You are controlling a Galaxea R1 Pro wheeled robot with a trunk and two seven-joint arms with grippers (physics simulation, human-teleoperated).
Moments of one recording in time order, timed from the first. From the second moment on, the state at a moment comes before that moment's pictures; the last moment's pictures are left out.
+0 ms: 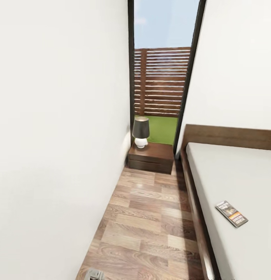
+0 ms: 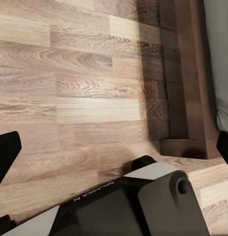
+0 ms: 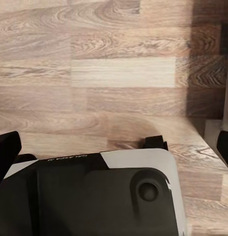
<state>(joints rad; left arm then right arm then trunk) -0.46 0.04 0.00 -0.02 0.00 -0.16 -0.60 -0.30 -0.14 -0.45 -0.13 0.17 0.02 0.37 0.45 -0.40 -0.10</state>
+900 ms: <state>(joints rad) -0.46 0.04 0.00 -0.02 0.00 -0.16 -0.60 -0.30 -0.14 -0.45 -0.13 0.17 0.02 0.37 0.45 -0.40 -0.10</state>
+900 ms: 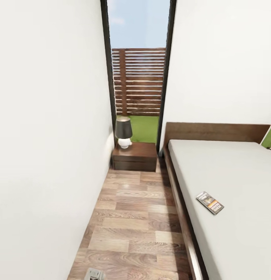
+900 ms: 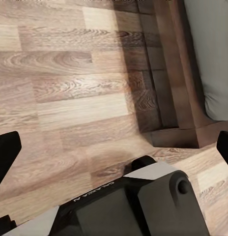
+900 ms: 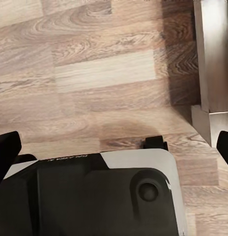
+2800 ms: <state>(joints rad) -0.46 0.04 0.00 -0.02 0.00 -0.16 -0.60 -0.30 -0.14 -0.45 -0.13 0.17 0.02 0.37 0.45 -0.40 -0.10</state>
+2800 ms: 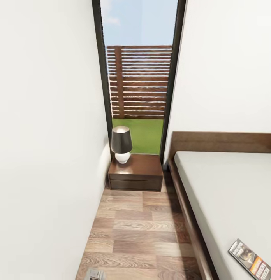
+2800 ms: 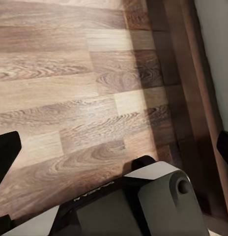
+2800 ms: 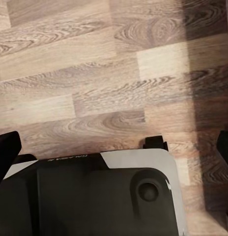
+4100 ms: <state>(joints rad) -0.46 0.04 0.00 -0.02 0.00 -0.16 -0.60 -0.30 -0.14 -0.45 -0.13 0.17 0.02 0.37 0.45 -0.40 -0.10</state>
